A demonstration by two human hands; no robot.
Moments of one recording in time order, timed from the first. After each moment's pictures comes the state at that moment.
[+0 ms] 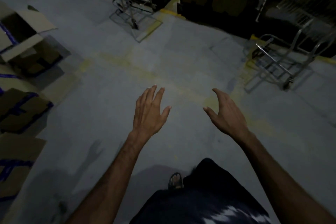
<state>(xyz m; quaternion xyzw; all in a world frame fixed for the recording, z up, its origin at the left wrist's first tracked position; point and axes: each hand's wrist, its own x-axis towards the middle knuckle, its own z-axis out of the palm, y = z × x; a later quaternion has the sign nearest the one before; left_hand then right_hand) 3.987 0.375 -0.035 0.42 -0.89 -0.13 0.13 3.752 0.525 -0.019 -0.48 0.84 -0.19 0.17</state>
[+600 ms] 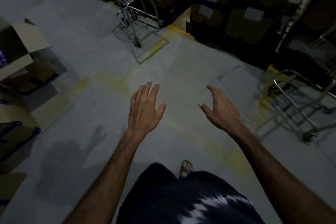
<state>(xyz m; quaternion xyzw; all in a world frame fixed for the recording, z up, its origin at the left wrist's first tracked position) 3.725 0.026 -0.027 0.48 -0.86 -0.10 0.14 3.476 0.140 -0.026 -0.53 0.81 -0.18 0.18</state>
